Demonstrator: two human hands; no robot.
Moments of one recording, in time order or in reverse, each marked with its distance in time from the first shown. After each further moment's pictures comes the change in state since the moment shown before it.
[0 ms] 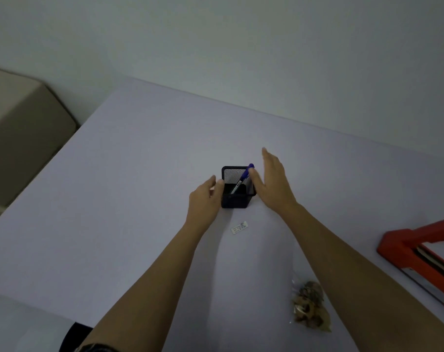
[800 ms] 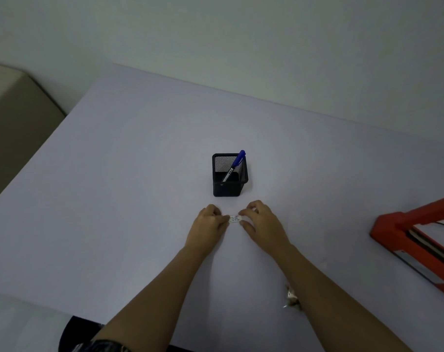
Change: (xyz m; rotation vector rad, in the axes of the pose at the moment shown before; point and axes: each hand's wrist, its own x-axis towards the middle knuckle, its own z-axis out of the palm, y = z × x) left_hand -0.033 -0.079 0.049 0.482 -0.142 0.464; right_hand -0.100 0.054 0.051 -0.161 -0.136 -0.118
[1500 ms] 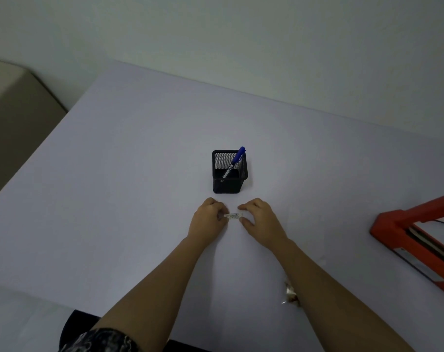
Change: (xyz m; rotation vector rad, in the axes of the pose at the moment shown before) left_hand 0.013 0.003 -0.002 -0.162 -0.066 -0.232; right_hand 0.005 0.002 0.001 0.163 -0.055 0.078
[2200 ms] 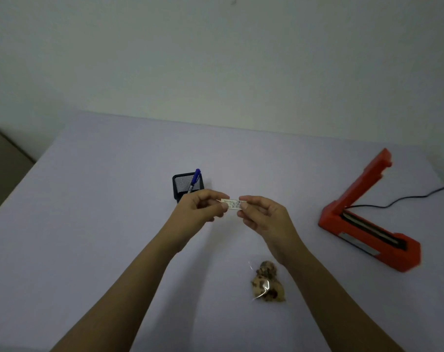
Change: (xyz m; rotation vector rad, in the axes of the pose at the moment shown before) left_hand -0.050 0.152 -0.093 -0.710 -0.238 0.069; right_hand -0.090 -0.090 -0.152 1.098 0.249 0.310
